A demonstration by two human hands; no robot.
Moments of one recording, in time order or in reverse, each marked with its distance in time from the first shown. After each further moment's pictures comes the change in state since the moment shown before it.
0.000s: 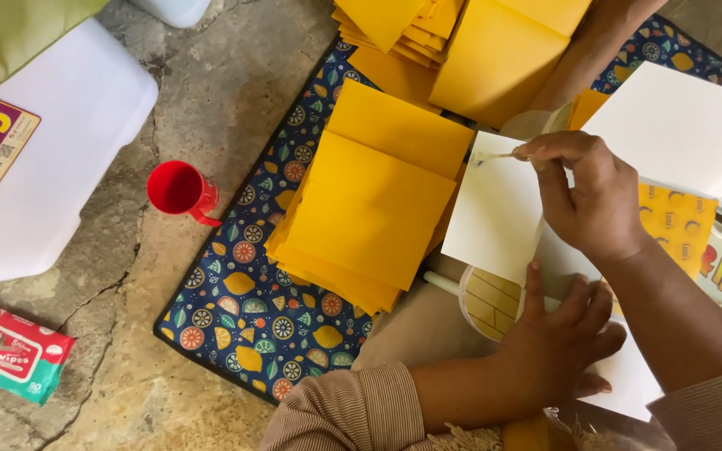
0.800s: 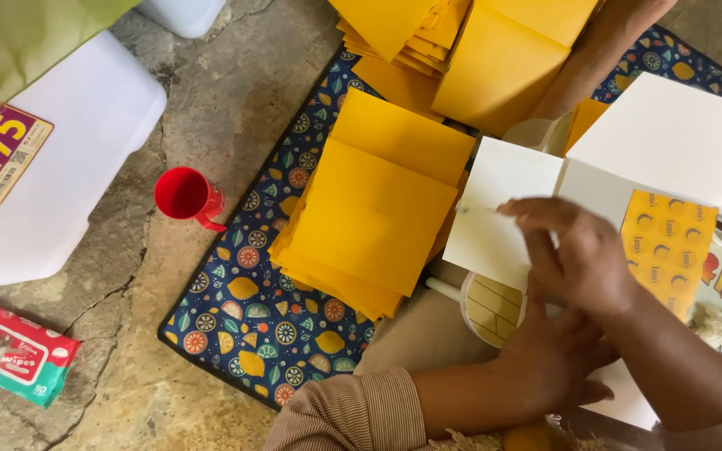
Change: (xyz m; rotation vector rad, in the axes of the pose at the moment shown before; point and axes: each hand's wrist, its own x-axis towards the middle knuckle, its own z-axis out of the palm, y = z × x) left_hand -0.003 -0.007 0.007 -0.126 -0.148 0.055; right_hand -0.034 -0.017 0.000 0.031 -0.079 -0.065
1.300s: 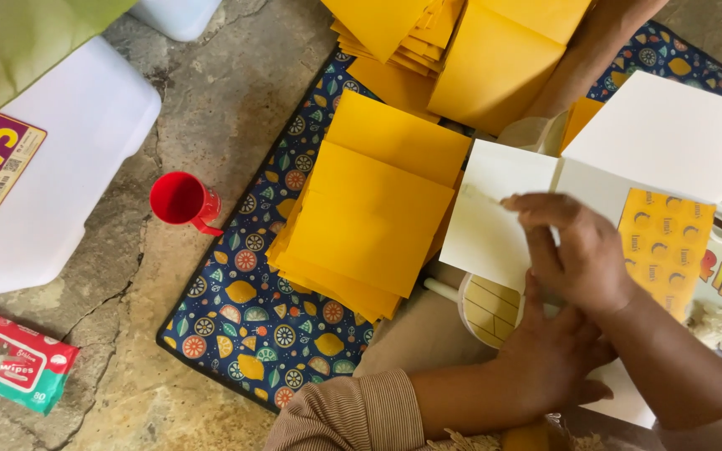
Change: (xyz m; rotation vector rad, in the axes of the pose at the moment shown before) left_hand 0.005 0.000 -0.011 -0.107 -0.075 -0.020; right_hand 0.000 -0.003 0.000 -0.049 0.048 0.026
